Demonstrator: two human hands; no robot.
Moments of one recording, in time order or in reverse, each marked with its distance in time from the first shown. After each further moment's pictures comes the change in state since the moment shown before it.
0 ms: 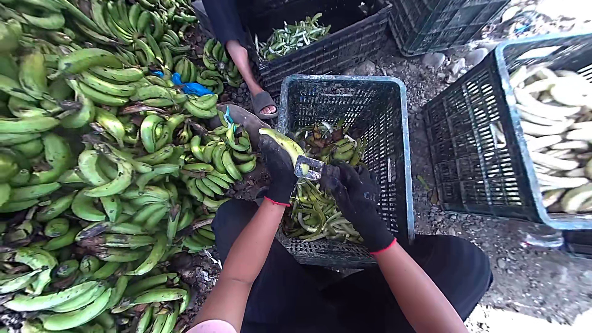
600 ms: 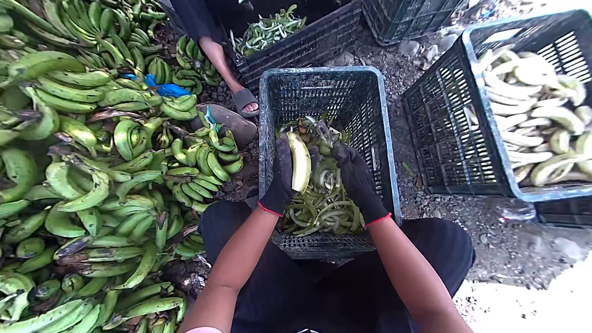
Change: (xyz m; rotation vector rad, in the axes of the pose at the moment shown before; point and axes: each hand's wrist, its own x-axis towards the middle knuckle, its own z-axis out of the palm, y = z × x) left_hand -0.034 -0.003 0.004 -0.070 -0.350 -0.405; right_hand 0.008 0.032 -0.007 0.369 -0.101 0.319
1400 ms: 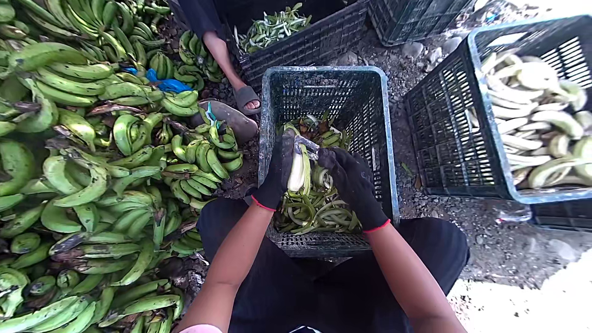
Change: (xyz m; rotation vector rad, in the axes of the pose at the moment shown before) left_hand 0.004 0.011 -0.008 0.469 -0.013 0.187; right_hand 0.000 -0.020 -0.002 -0.309 0.024 -0.188
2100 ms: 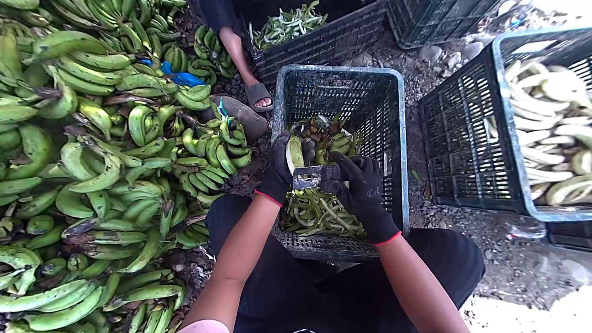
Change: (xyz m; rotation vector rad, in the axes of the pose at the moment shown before) left_hand 0.015 0.009 -0.014 -0.714 0.165 -0.385; right_hand -0.006 0.012 0.016 -0.130 0.237 -0.433
